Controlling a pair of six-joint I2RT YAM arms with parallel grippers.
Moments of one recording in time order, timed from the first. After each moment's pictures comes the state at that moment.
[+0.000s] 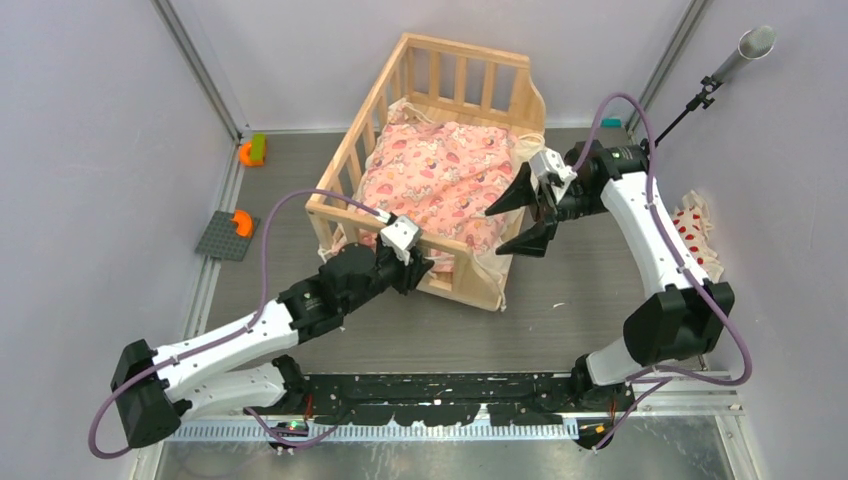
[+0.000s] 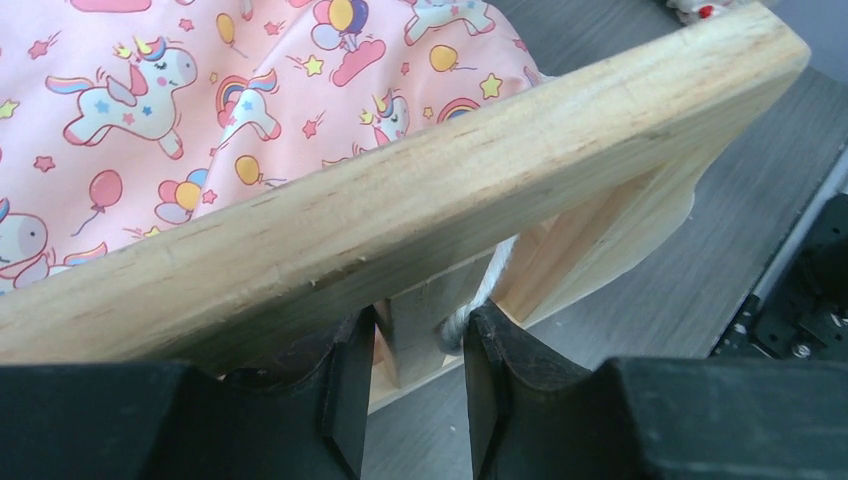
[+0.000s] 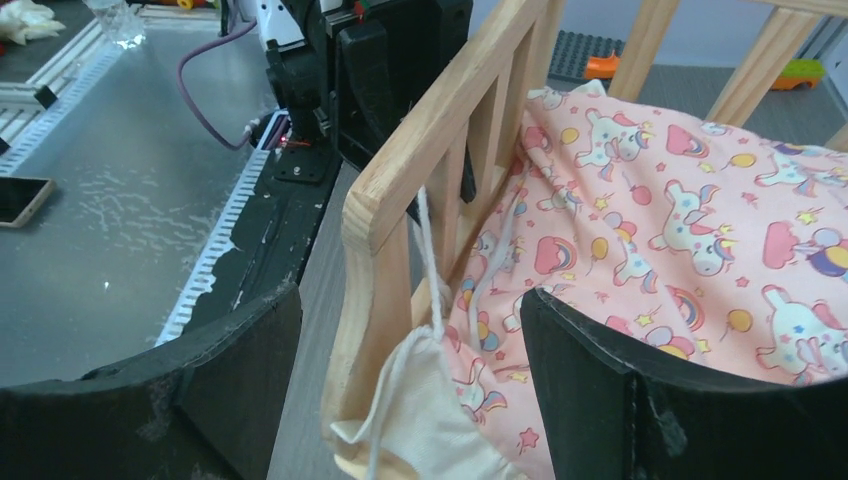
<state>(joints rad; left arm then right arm) -1.01 0.97 0.70 0.04 -0.20 -0.10 0.14 1.47 1.50 -1.57 -1.48 -1.59</state>
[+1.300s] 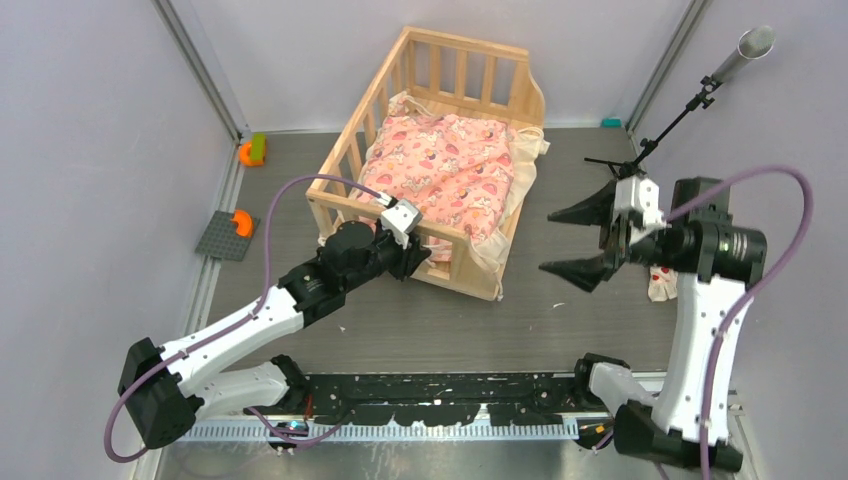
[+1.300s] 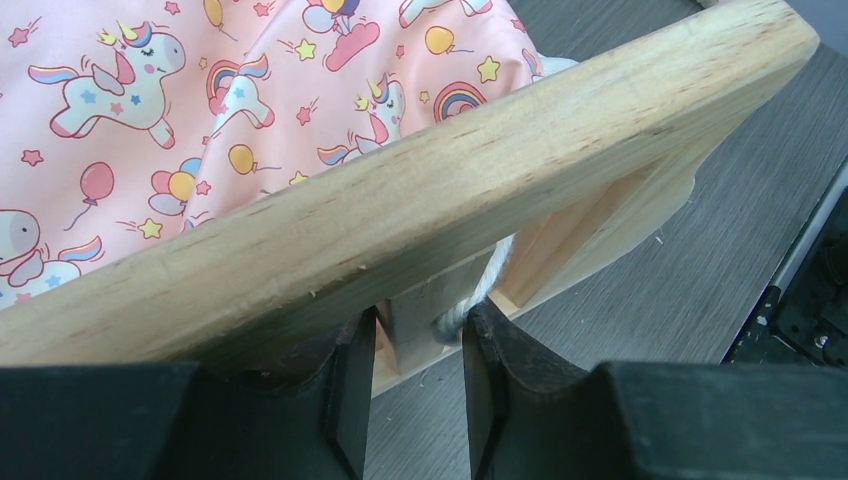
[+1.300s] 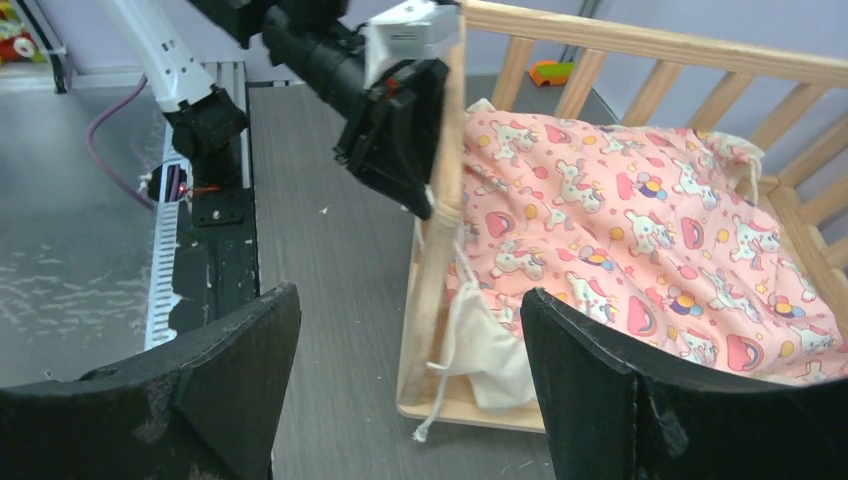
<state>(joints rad) -0.83 1.07 0.80 -0.03 0.00 -0.05 -0.25 0.98 1.49 -1.59 -1.51 -1.24</state>
